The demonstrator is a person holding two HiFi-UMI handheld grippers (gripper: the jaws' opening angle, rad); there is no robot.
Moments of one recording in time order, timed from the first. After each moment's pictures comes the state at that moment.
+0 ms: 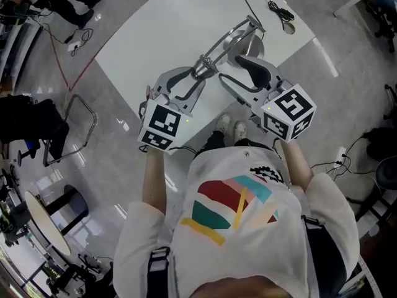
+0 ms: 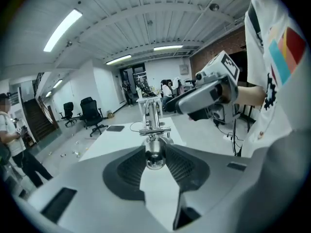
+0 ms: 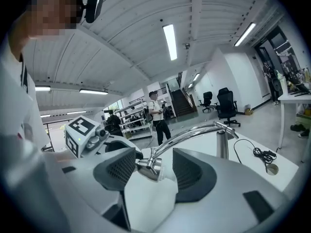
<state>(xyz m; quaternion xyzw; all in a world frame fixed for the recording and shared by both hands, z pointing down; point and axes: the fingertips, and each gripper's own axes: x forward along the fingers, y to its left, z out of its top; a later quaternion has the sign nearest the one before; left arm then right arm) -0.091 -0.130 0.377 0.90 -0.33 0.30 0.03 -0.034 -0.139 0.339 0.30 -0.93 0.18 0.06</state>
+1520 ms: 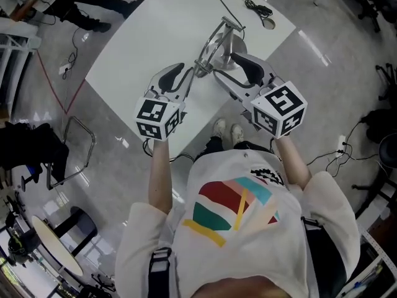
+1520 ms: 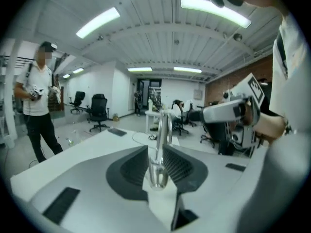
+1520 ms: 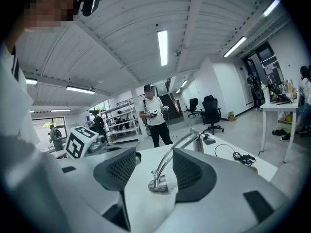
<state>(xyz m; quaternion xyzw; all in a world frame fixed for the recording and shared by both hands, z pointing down) -0.078 -0.165 0.393 0.91 -0.37 0.15 0.12 0.000 -0.147 0.344 0.39 -0.91 0.16 0.06</state>
